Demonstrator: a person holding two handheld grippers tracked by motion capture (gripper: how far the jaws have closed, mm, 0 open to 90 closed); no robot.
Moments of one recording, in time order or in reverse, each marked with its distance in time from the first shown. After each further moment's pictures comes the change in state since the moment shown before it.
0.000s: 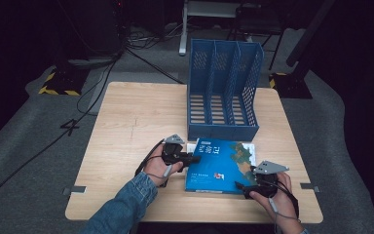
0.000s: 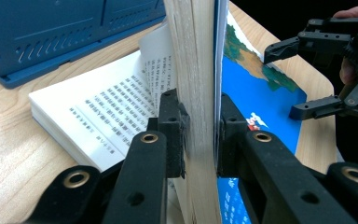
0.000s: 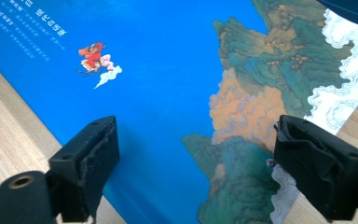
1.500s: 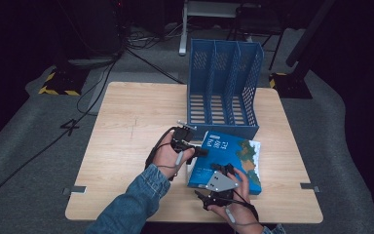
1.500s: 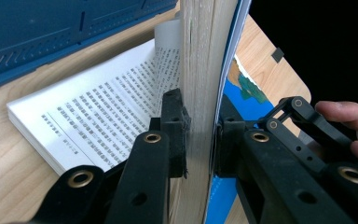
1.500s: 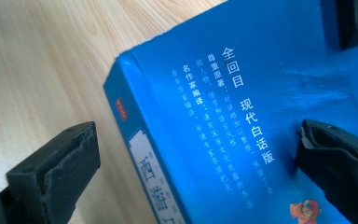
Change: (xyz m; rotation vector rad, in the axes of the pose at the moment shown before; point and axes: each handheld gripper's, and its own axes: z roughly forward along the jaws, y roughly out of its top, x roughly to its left) left arm -0.032 0.054 -0.006 0.146 0.028 -0.152; right arm 0.107 0.045 0.051 -0.152 -0.022 -0.428
